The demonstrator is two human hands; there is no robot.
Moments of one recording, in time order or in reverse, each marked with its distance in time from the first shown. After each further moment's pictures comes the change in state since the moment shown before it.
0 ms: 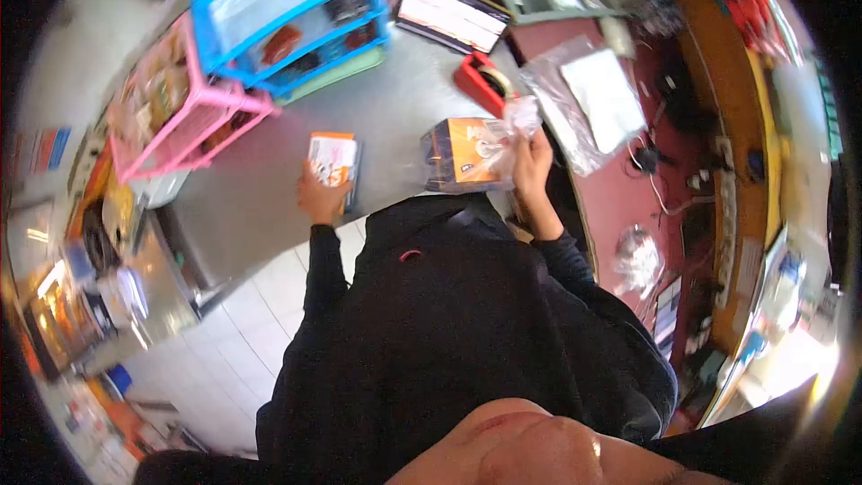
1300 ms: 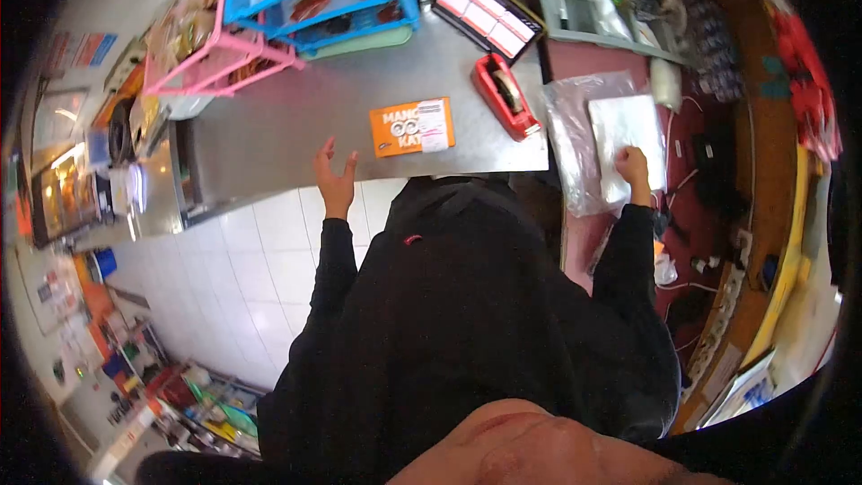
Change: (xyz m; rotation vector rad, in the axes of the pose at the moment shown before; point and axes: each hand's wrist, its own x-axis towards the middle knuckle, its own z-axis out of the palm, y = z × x) left_hand -0.103 0.089 0.005 -0.419 0.322 0.153; right_hand 0.239 0.181 -0.259 -1.110 -0.580 -0.086
